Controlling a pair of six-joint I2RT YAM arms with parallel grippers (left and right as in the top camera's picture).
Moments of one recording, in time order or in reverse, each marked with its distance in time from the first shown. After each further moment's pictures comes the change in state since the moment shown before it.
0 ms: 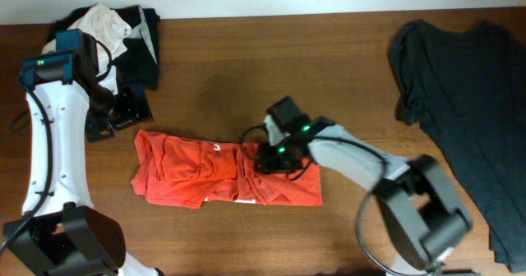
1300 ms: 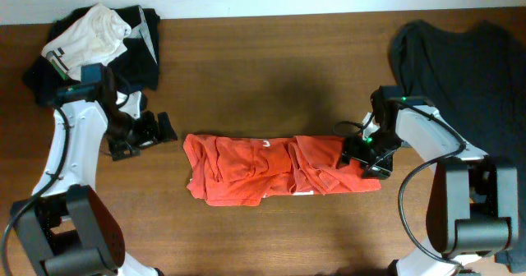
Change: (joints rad) left arm 0.009 -0.001 -0.367 0.293 0.161 0.115; right arm -0.546 -0.030 -0.032 -0.451 0.114 -0.214
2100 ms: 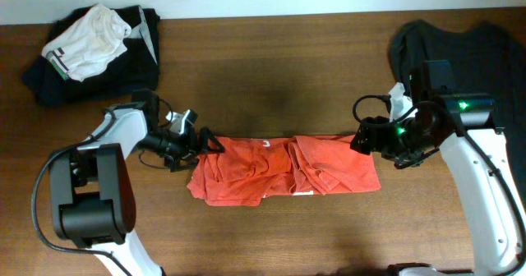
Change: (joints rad) left arm -0.124 0.214 -0.201 0.257 0.445 0.050; right arm 0.000 -0.402 0.235 -0.306 0.003 -0.047
